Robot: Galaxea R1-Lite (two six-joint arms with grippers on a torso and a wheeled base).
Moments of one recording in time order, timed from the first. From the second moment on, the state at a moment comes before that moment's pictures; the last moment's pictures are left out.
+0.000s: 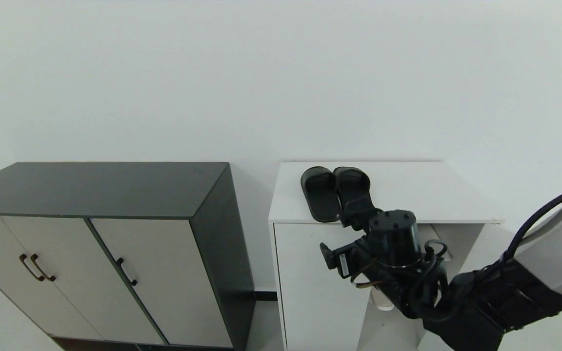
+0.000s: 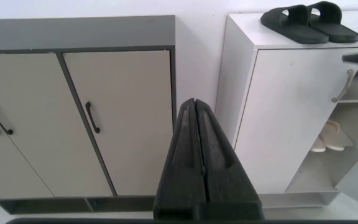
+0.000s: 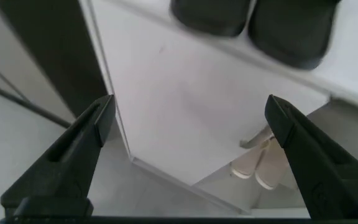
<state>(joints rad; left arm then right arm) 0.00 0.00 0.00 0.00 0.00 0.01 0.77 2.01 -0.86 -0.85 -0.44 0.02</state>
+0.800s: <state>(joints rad) 0.00 0.00 0.00 0.00 0.00 0.01 0.77 1.95 -1.20 -0.45 -0.57 0.21</state>
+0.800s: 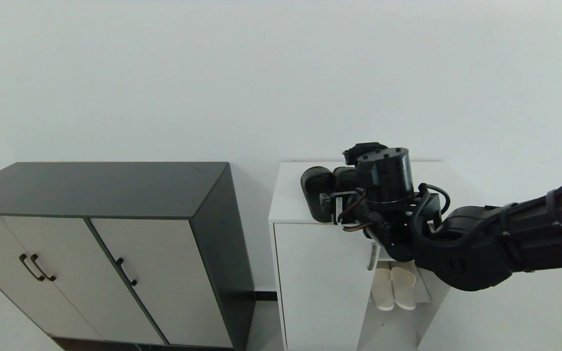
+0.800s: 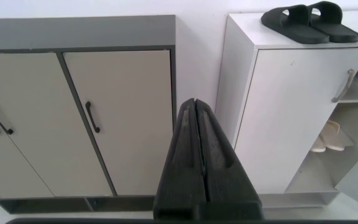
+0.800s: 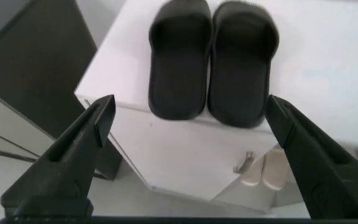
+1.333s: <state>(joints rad) 0.00 0.00 0.00 0.00 0.00 0.01 0.75 2.05 -1.16 -0.52 -0.59 0.22</state>
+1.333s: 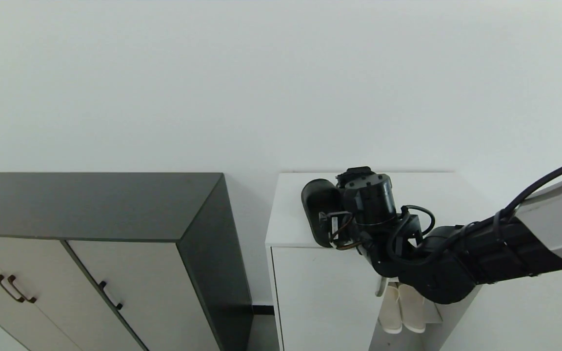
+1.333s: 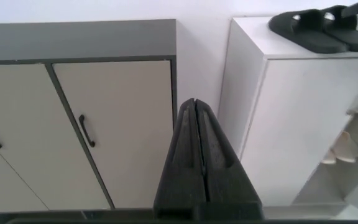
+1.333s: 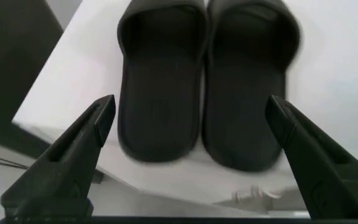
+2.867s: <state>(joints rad) 0.00 0.00 0.00 0.00 0.00 0.01 0.64 2.37 -1.42 -0.71 -0.58 0.16</state>
